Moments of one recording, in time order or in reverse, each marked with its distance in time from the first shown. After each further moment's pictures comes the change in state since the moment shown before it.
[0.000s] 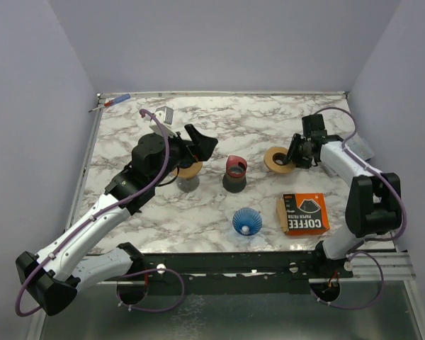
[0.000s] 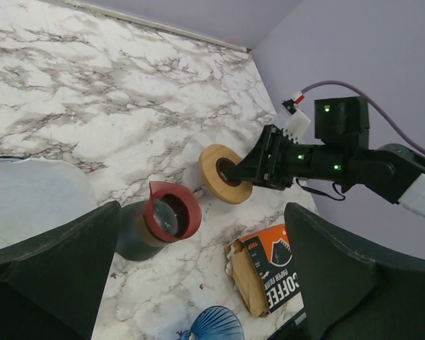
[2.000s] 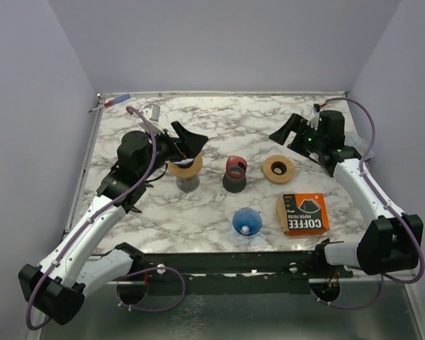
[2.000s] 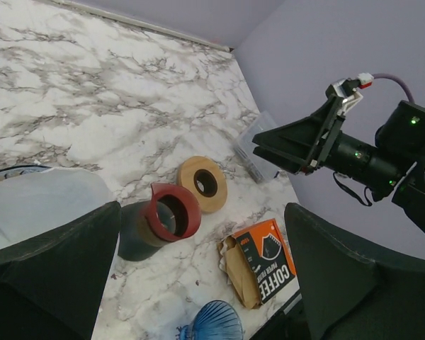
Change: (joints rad) left arm 0.209 -0.043 -0.061 0.054 0.265 -0.026; right arm 0.021 -0.358 -0.093 0.296 -0.352 0.125
